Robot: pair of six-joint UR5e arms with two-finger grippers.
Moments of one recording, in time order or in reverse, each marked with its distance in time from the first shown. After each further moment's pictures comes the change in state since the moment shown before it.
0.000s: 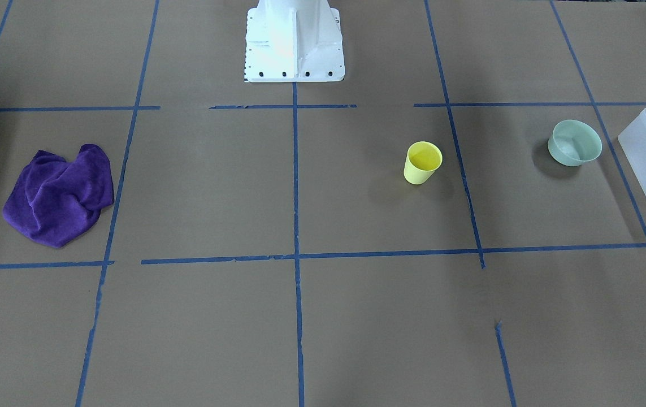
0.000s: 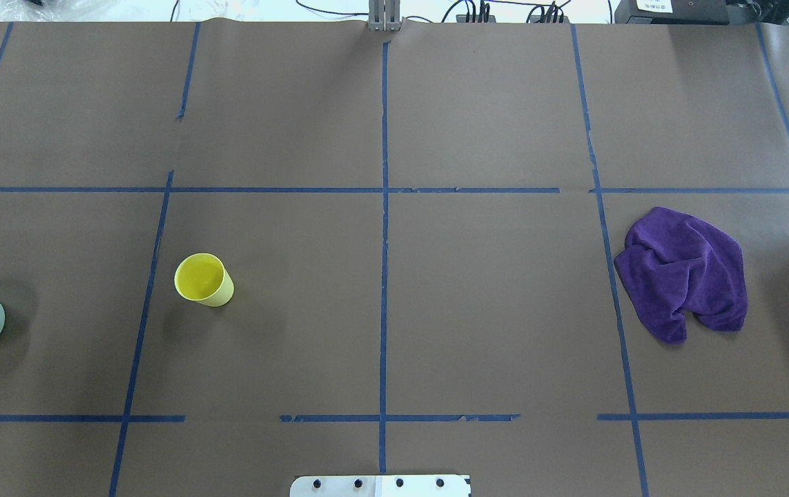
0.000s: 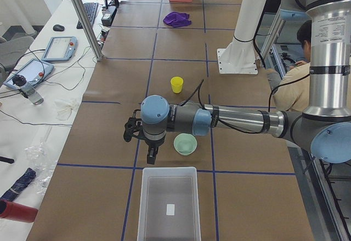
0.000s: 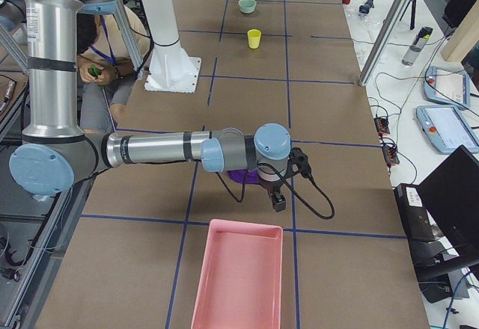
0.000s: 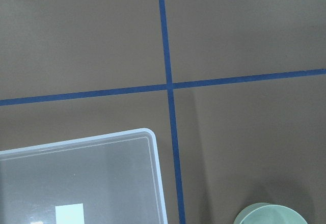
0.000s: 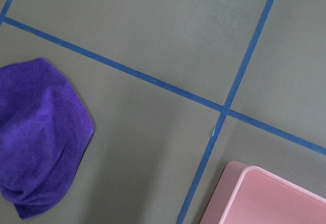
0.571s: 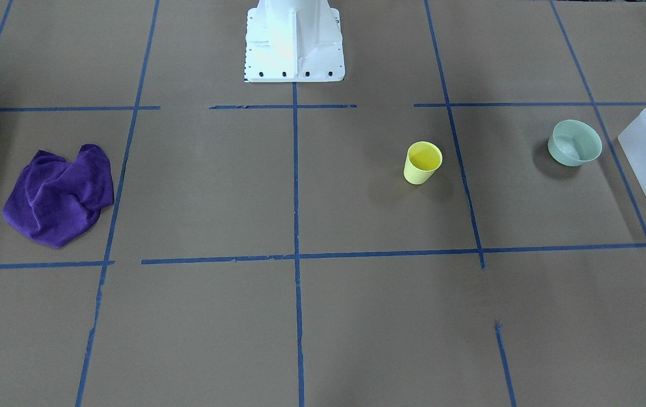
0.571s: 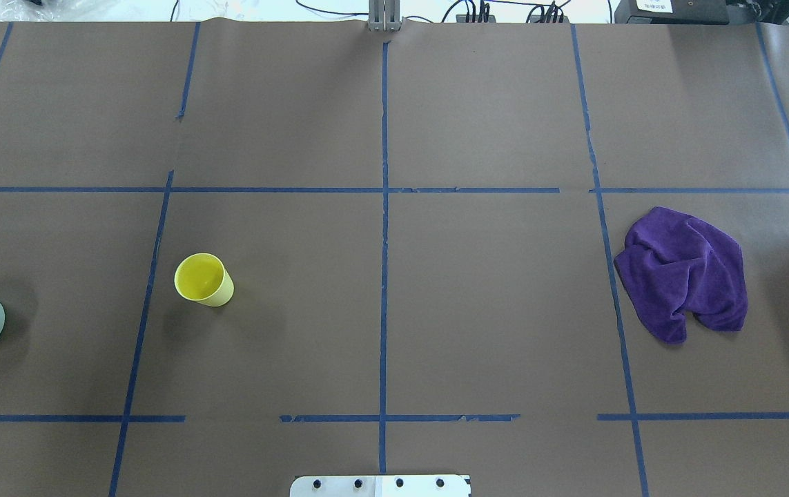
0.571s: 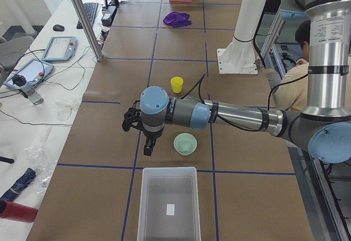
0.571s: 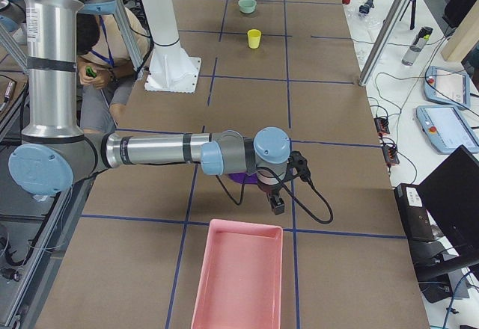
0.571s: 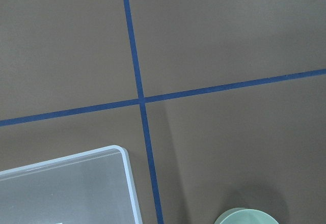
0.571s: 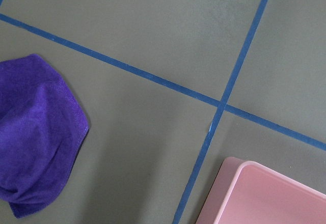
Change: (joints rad) left arm 0.019 -0.010 -0.034 -0.010 -0.002 0.011; right arm 0.000 -0.003 -0.014 0.008 -0.003 0.006
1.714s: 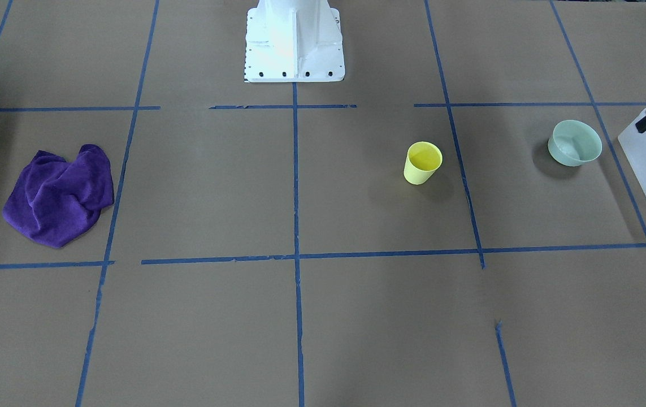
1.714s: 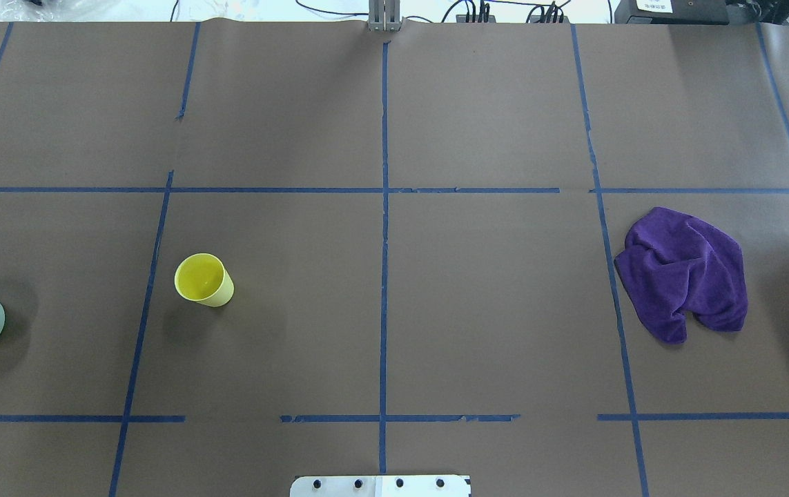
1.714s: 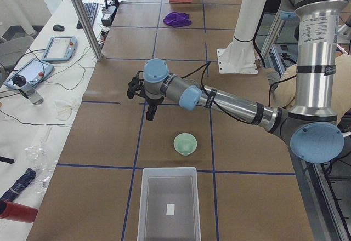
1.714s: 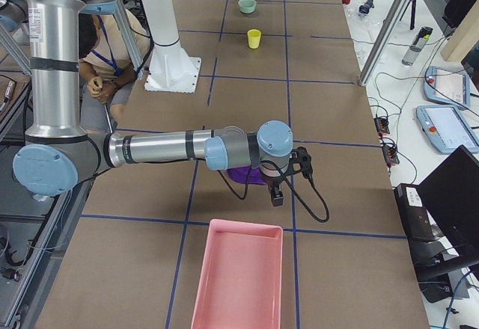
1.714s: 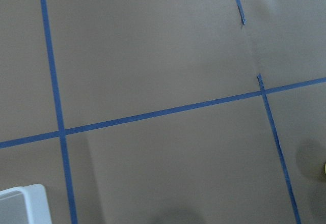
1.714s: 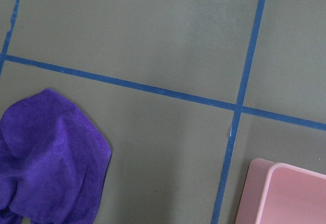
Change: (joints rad) left arm 0.268 -0.042 -0.150 -0.184 -0.035 -0.465; right arm -0.033 0.015 0.018 0.018 0.037 0.239
